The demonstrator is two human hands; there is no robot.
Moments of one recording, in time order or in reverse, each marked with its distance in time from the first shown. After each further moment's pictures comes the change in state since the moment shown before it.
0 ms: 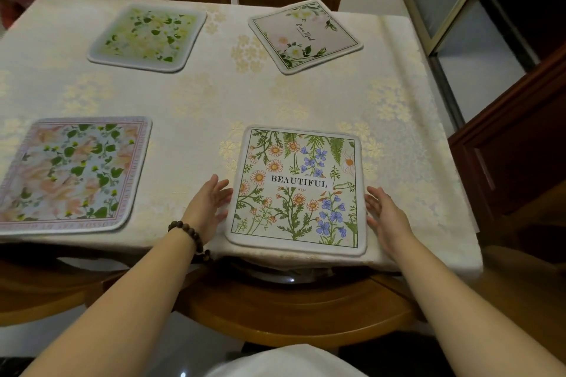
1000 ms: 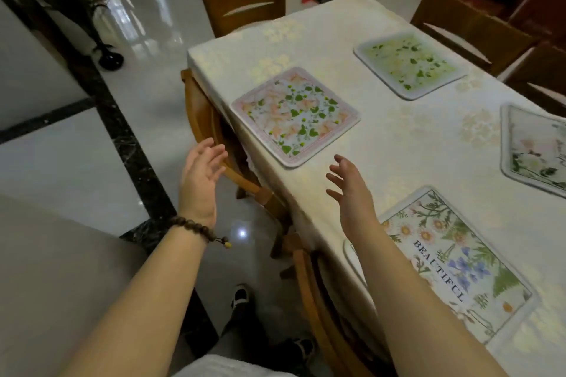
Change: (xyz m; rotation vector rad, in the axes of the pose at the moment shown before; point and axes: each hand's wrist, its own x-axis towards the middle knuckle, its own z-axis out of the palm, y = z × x) left_hand -0.204 -0.023 -0.146 -0.596 0.974 0.696; right_hand -0.135 -0.006 0.303 -0.491 -0.883 -0.261
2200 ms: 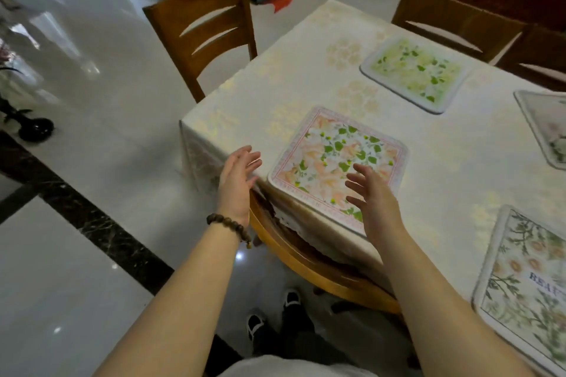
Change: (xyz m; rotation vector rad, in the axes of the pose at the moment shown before) left_hand 0.309 0.044 -0.006 0.112 -0.387 -0.204; right_hand 0.138 -0.051 0.201 0.152 0.408 0.046
